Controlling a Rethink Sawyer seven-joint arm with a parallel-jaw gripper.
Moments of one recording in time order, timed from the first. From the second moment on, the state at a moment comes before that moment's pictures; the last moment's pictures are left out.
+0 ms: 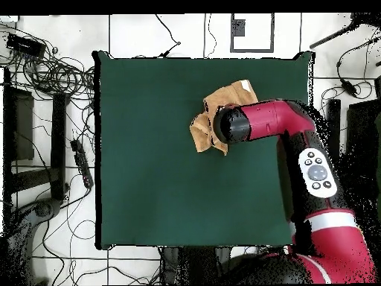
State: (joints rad) arm -0.49 -0.44 0.43 1.27 -0.76 0.64 2.04
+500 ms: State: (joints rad) arm -0.55 -0.33 0.45 1.27 -0.63 0.51 2.04
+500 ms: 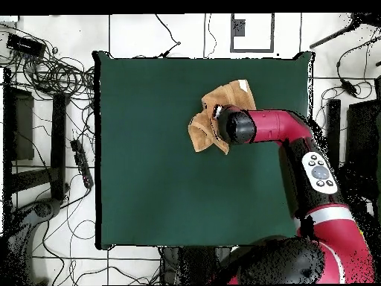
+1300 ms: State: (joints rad) arm -0.64 -0.29 0.50 1.27 -0.49 0.50 2.04
